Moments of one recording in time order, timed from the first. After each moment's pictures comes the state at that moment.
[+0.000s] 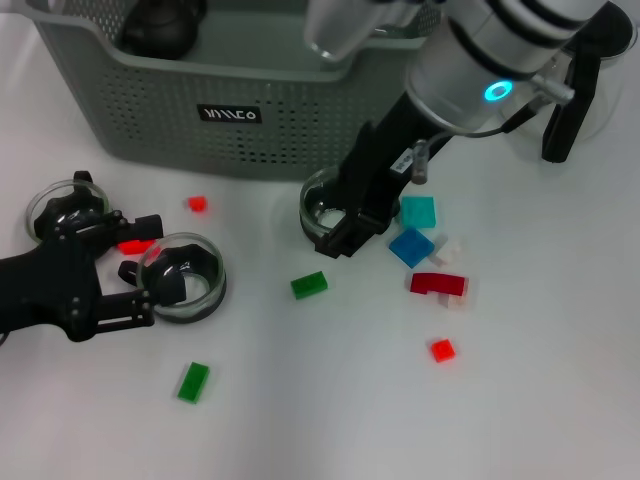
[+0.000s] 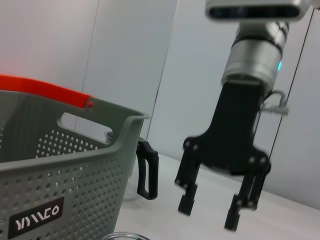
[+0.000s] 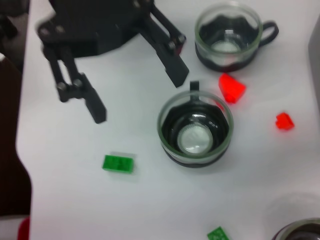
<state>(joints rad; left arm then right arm) -0.32 -2.04 0.29 0.60 2.18 1.93 -1.10 1.11 2.10 -1.48 -0.96 -2.33 -1.57 2.27</state>
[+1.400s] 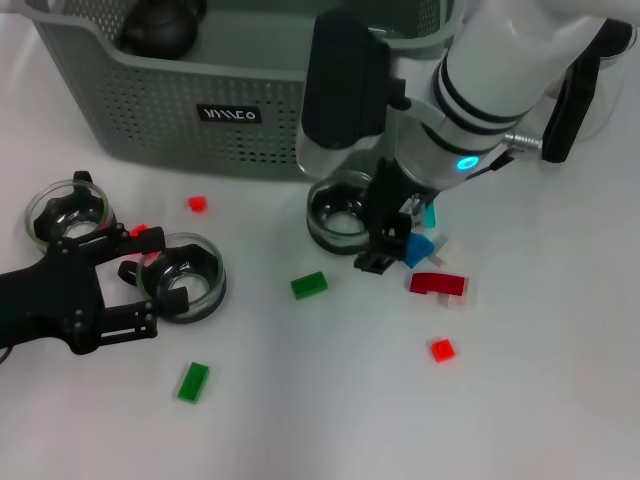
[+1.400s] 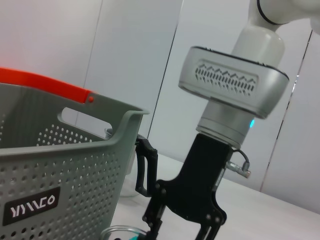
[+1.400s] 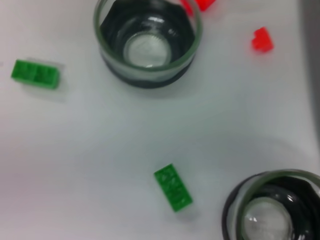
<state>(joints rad) -0.29 -2.05 0.29 0.60 2.18 1.93 -1.10 1.11 2.11 -1.81 -0.80 -2.38 -1.27 2.29</state>
